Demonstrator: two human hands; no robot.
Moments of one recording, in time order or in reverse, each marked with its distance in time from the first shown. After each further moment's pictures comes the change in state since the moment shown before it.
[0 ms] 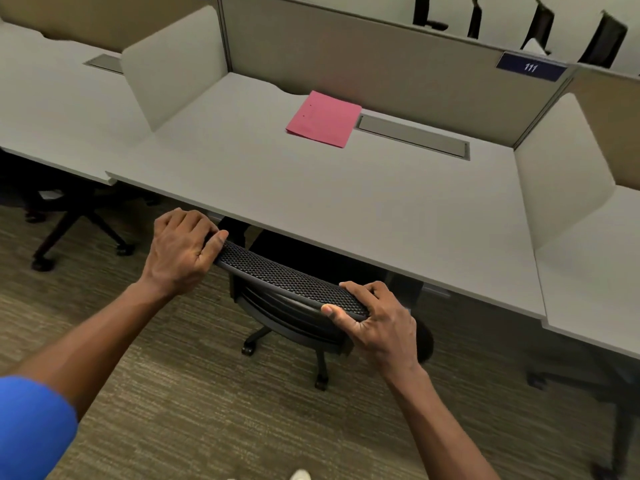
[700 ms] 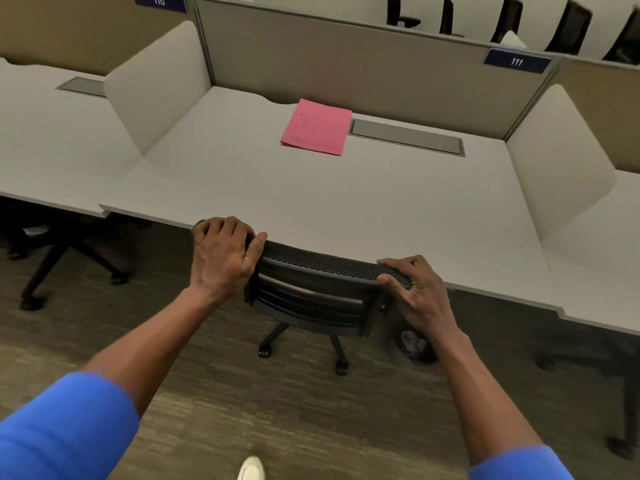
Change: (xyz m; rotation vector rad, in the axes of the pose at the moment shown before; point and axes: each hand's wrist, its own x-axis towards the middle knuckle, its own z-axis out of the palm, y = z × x) left_hand 0.065 0.001 0.026 0.017 -0.082 -0.040; right_hand 0.081 0.032 0.010 0.254 -0.006 0.071
